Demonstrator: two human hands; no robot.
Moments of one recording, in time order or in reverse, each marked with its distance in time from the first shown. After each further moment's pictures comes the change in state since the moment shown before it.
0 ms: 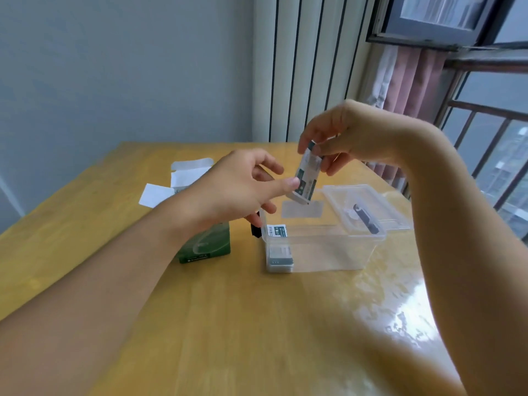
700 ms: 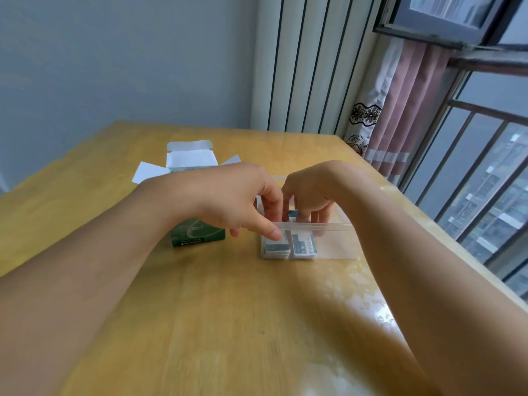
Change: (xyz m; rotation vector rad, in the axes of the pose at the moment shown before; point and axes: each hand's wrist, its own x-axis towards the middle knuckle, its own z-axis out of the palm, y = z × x) left_hand -0.002 -0.010 -0.006 0.537 -0.435 0.091; right_hand 0.035 0.015 0.085 -0.462 -0.588 0.330
